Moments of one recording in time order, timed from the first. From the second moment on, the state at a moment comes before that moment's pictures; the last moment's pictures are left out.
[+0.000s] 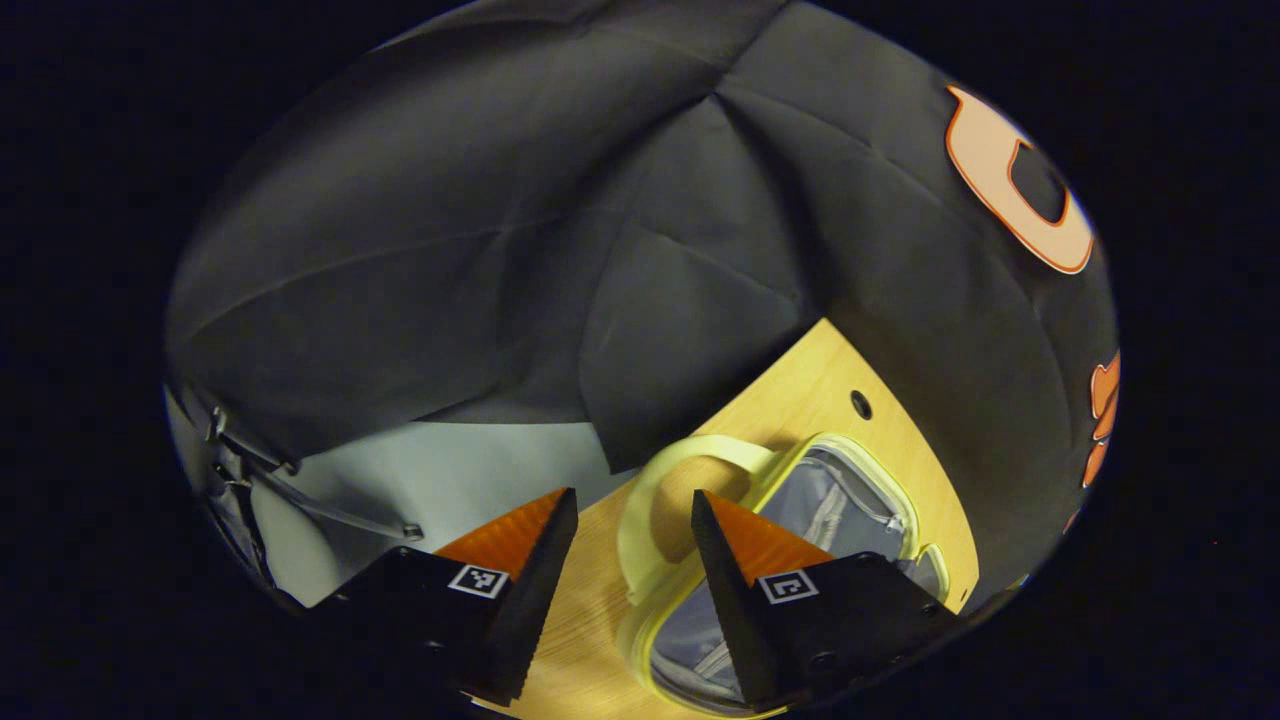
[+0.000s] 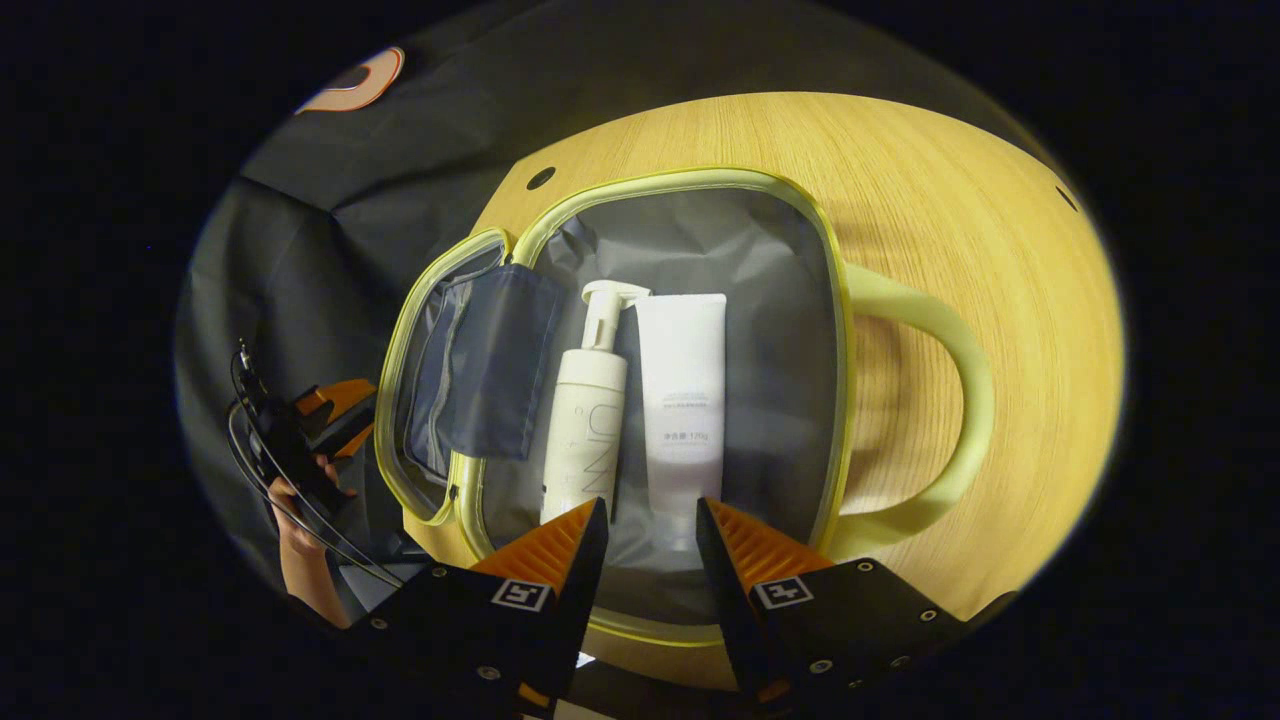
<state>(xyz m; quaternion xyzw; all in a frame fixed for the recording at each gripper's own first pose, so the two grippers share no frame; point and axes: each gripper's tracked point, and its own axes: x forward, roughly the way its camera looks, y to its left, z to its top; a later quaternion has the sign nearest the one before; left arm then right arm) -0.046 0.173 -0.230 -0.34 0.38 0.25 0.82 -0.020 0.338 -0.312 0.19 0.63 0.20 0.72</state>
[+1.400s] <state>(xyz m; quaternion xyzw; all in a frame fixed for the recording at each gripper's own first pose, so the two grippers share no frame) -0.031 0.165 -0.200 -0.34 0.38 0.16 0.85 0.046 0.149 -0.131 0.20 0.29 0.05 0.94</state>
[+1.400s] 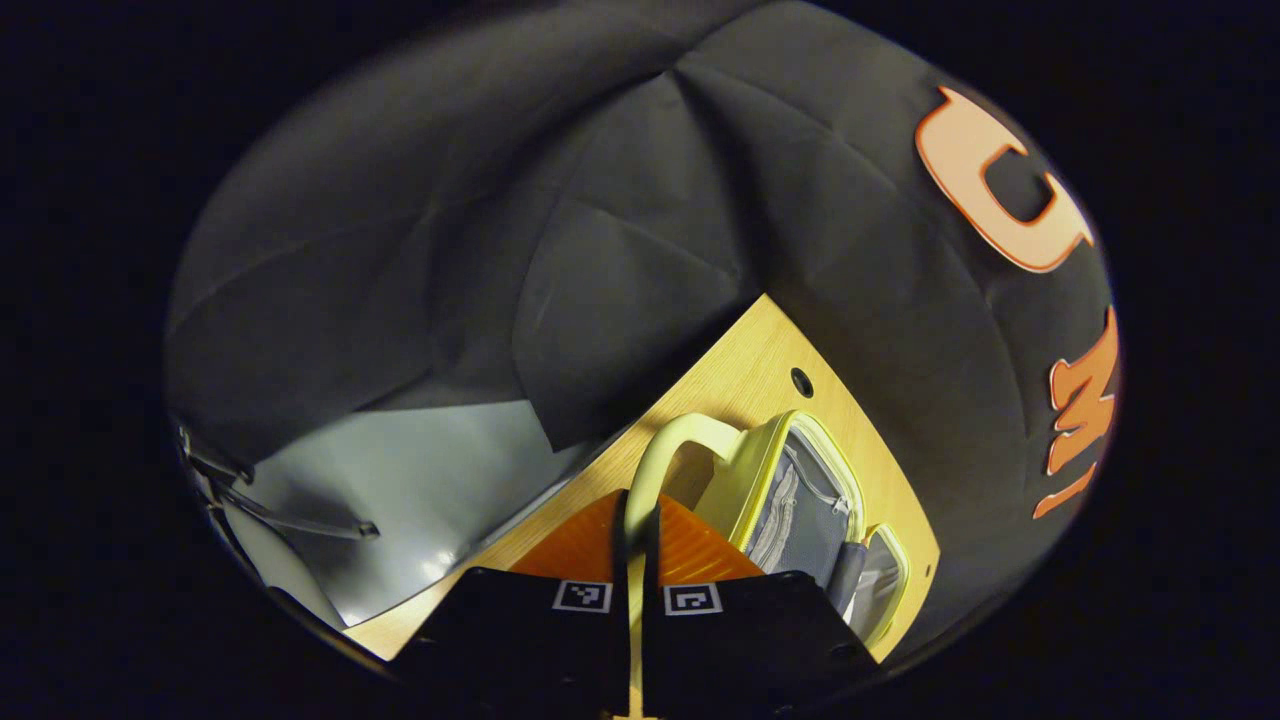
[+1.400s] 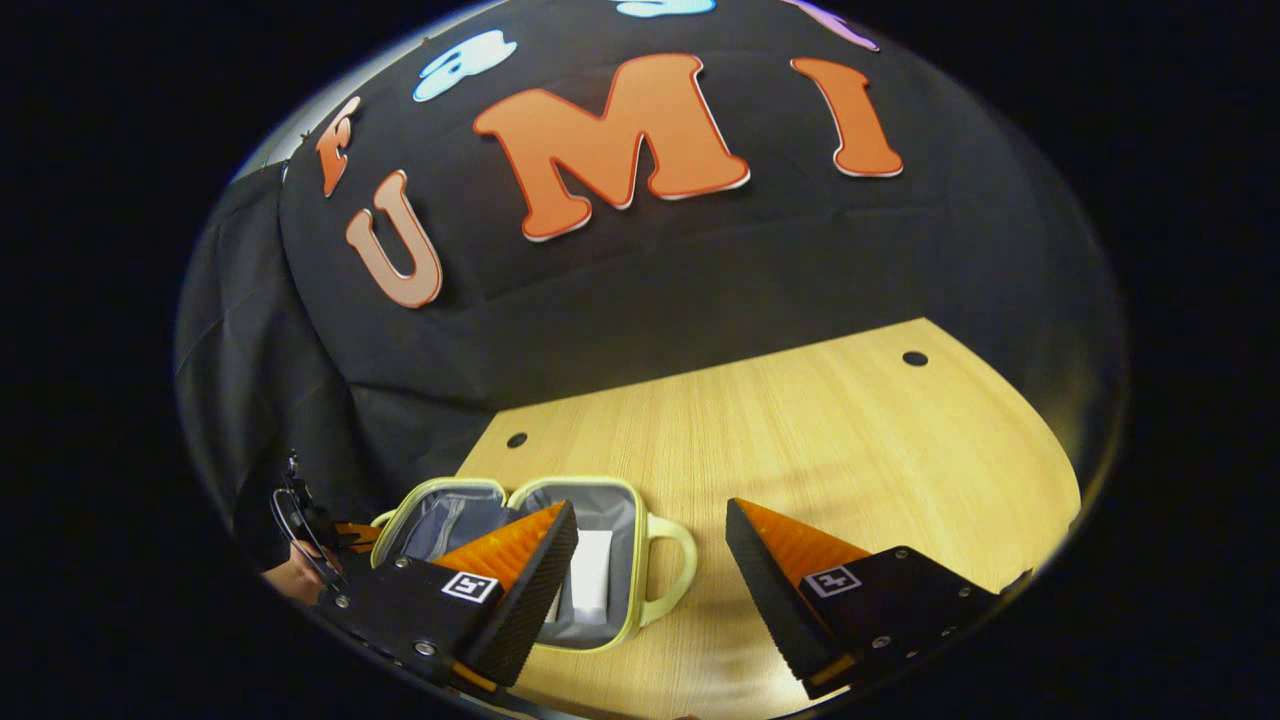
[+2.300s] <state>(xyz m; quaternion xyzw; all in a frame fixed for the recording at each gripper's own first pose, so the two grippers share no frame) -0.012 0.027 0.005 -0.16 0.26 0.09 0.95 0.052 0.076 -0.078 0.14 0.18 0.07 0.97</state>
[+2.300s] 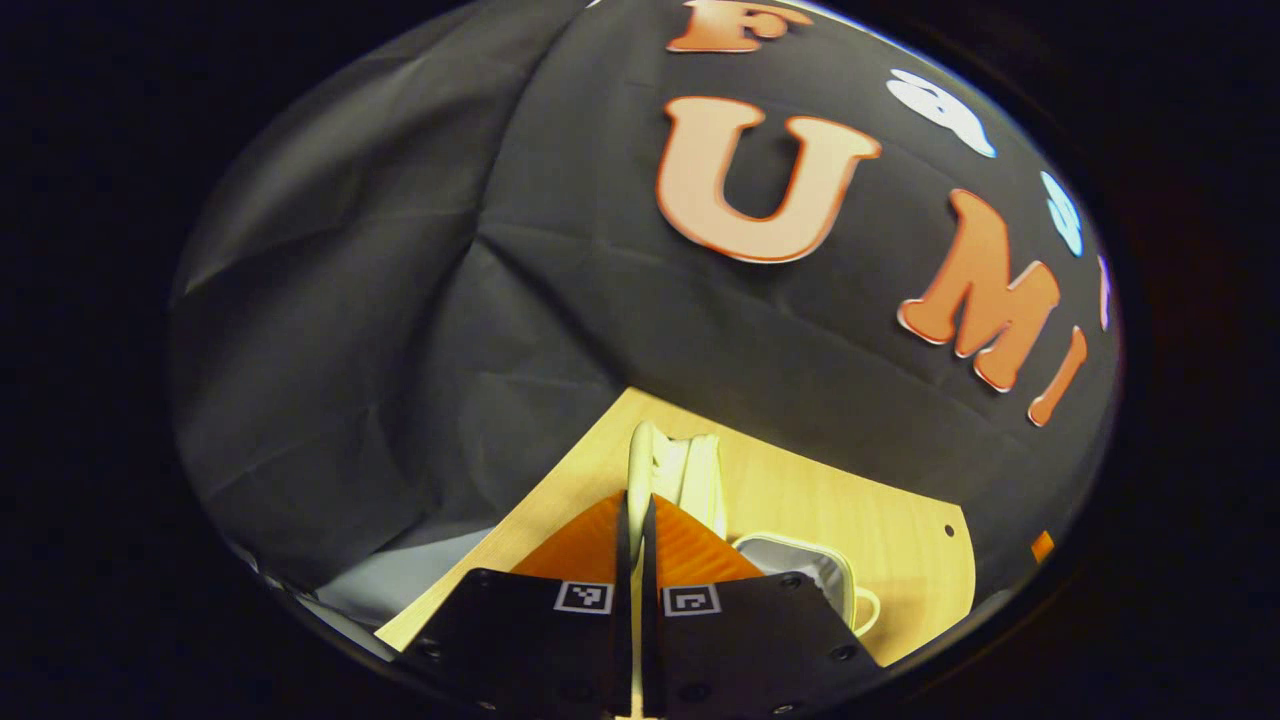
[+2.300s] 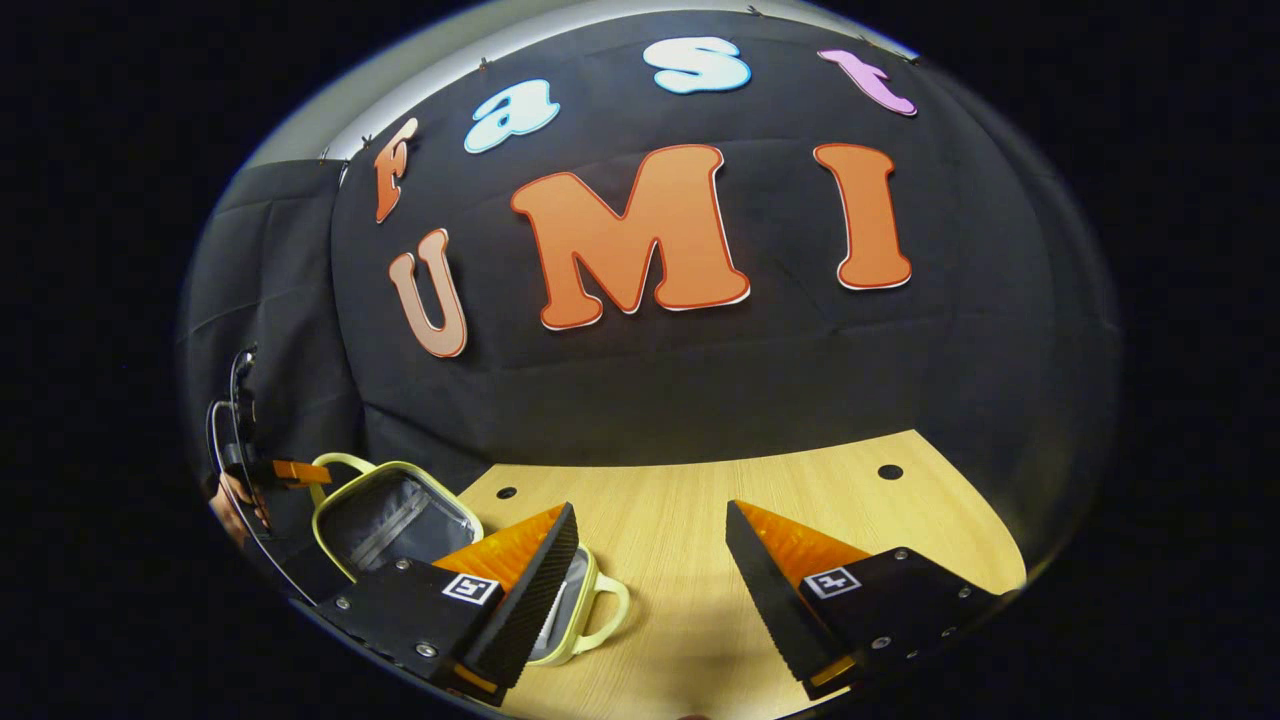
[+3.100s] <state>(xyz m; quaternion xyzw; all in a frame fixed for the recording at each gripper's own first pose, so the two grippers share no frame) -0.004 -0.173 0.037 -0.09 0.26 -0.04 0.96 0.046 0.036 -0.100 0.11 0.19 0.09 0.97</state>
